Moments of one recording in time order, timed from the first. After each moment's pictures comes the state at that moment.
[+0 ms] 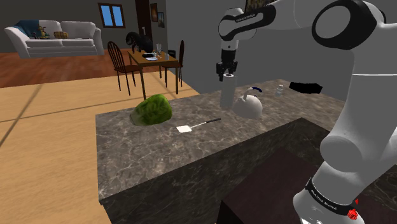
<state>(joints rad) -0.37 0.30 0.20 -1.57 -0.07 1.84 -0.06</state>
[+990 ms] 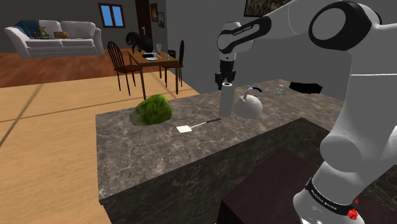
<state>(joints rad) -0.37 0.33 0.19 -1.67 -0.08 1.97 -0.05</state>
